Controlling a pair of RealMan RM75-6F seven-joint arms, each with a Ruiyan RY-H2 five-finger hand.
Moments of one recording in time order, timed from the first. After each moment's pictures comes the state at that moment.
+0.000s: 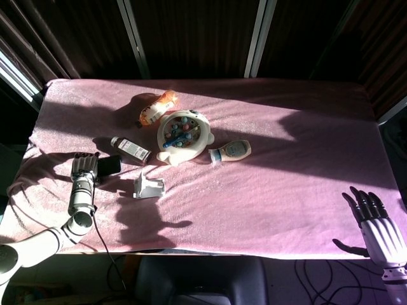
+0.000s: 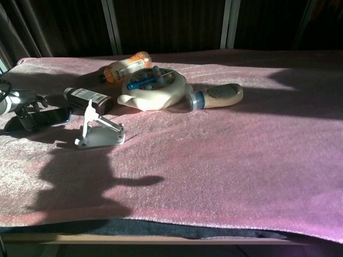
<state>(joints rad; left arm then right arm) -0.93 -1.59 -0.13 -0.98 0.12 0.72 0.83 0.03 -1.06 -0.02 -1.60 -1.63 1.52 -0.02</state>
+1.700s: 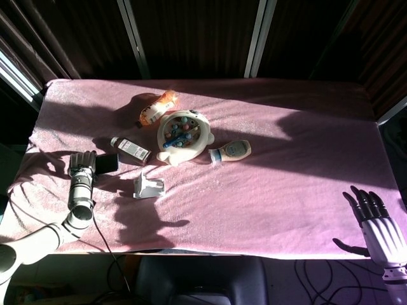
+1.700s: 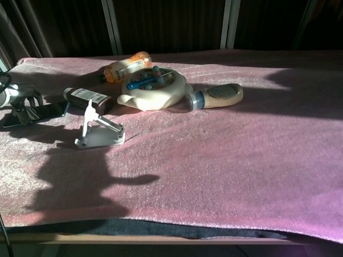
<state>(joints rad) -0.92 -1.58 -0.22 -0.97 0.11 0.73 0.97 0.03 -1.06 -0.02 -1.60 -1.64 1.53 -0.01</state>
